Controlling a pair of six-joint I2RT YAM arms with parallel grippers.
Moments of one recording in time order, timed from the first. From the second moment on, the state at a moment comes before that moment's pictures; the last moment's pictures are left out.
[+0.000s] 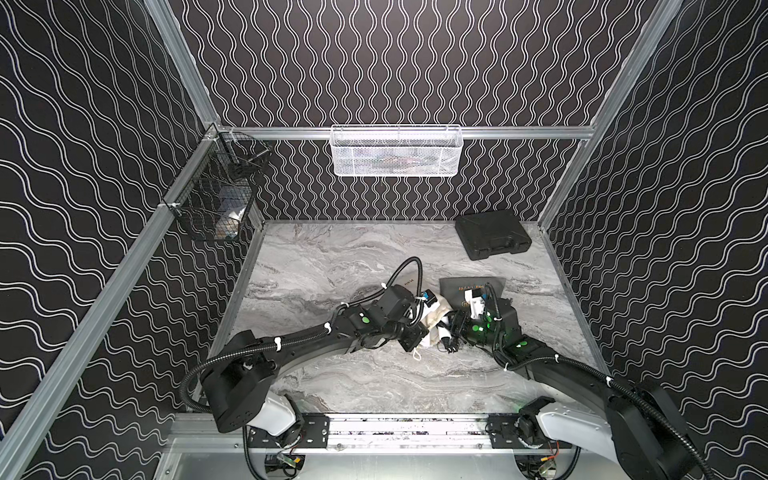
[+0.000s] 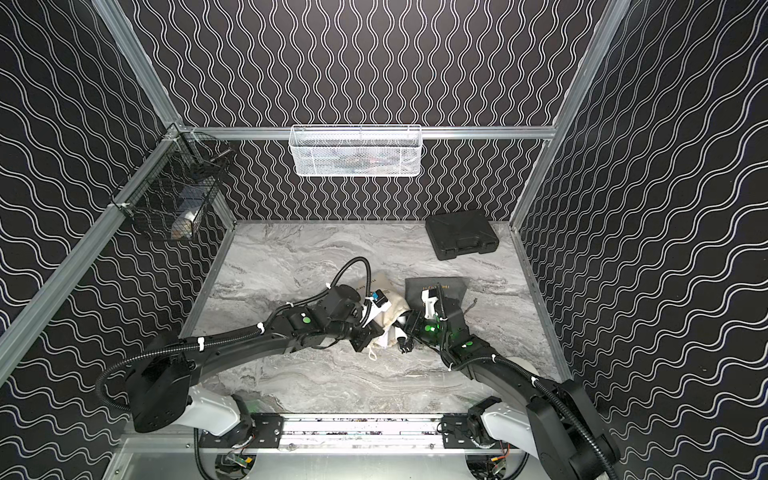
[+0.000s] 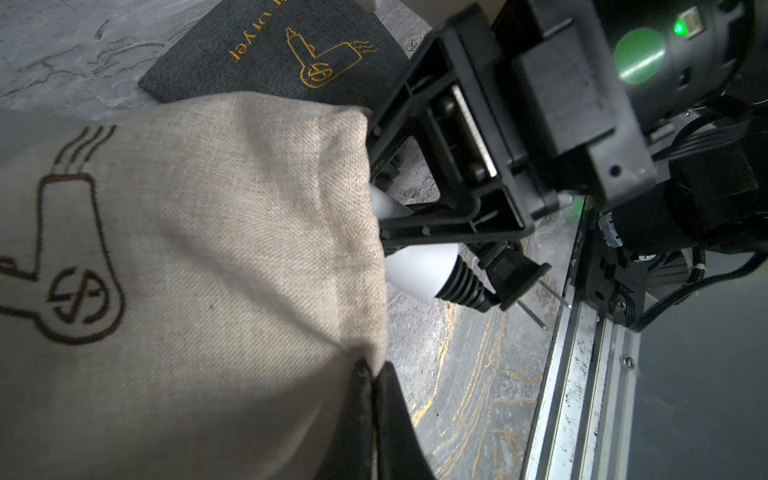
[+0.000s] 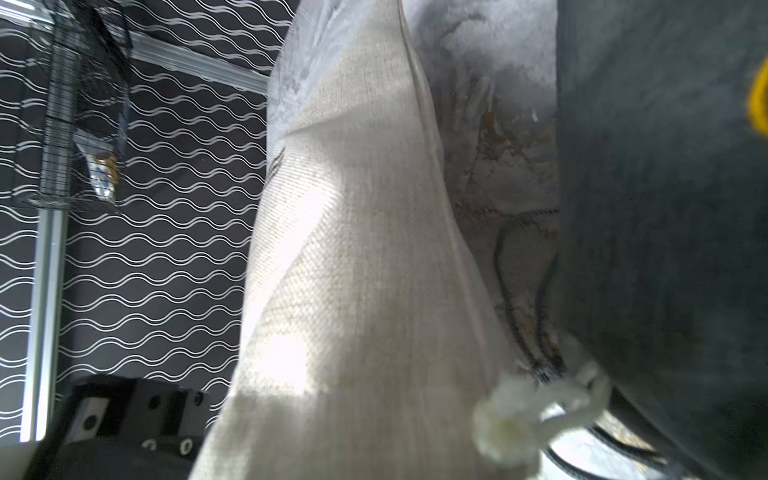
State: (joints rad) left arm -0.84 1.48 0.96 -0.24 0.26 -0.08; right arm 0.46 1.13 0.39 0.24 -0.41 1.01
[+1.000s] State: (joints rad) left arm -0.84 1.50 1.01 -0.15 0.41 -0.26; right arm 0.46 1.25 0.43 0.35 -0.45 0.97
